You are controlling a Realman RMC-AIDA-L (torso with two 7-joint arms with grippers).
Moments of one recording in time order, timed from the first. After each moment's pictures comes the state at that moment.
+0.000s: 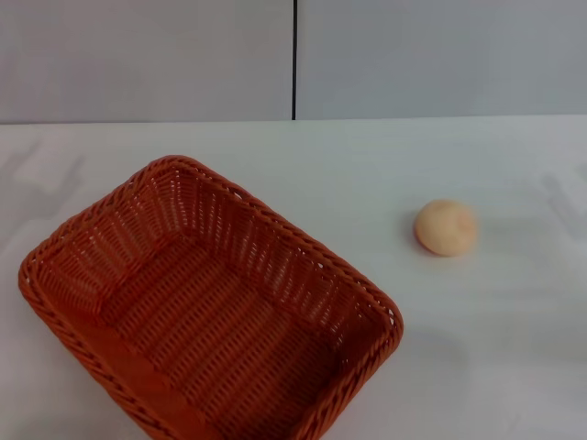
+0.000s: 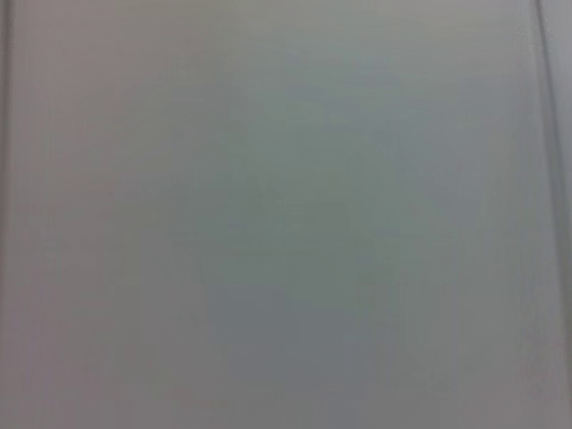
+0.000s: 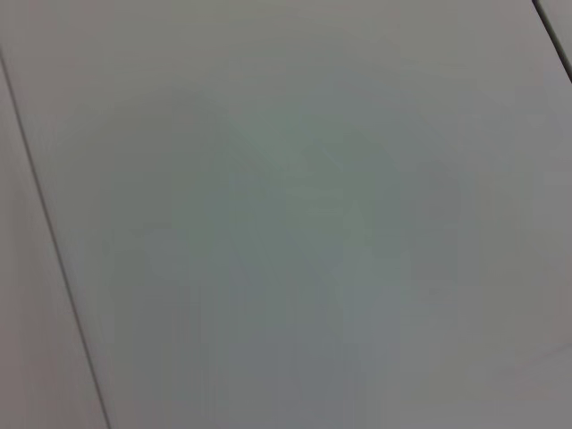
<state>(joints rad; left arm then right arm) -0.17 -2.05 -2.45 -0.63 1.19 -1.40 2.31 0.29 2.08 -0.34 -0.23 1.72 1.58 -2.25</state>
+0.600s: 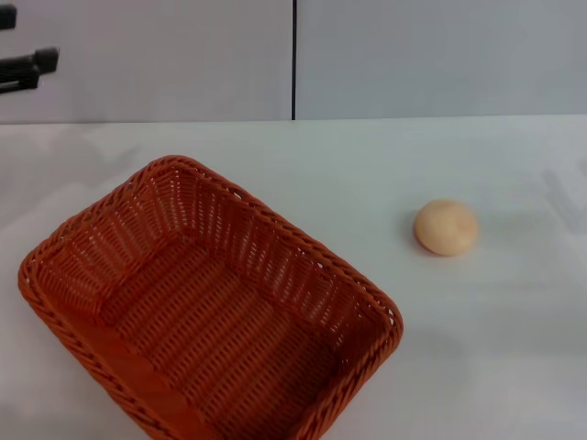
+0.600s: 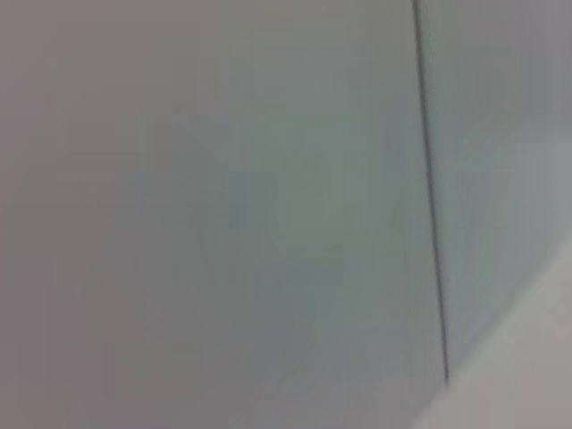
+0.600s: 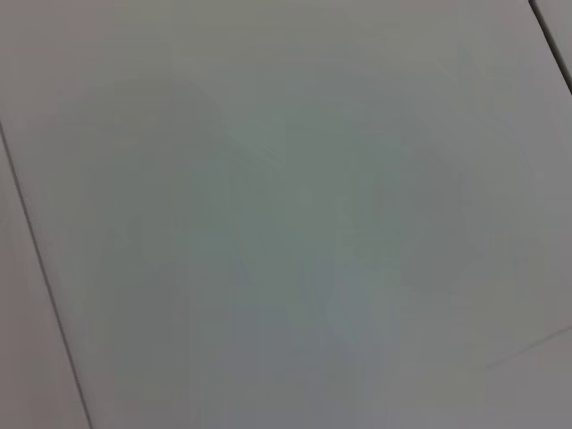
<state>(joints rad) -0.34 -1.99 -2.41 -1.43 2.04 -1.48 1.41 0.30 2.08 -0.34 -0.23 1.72 1.53 -2.25</state>
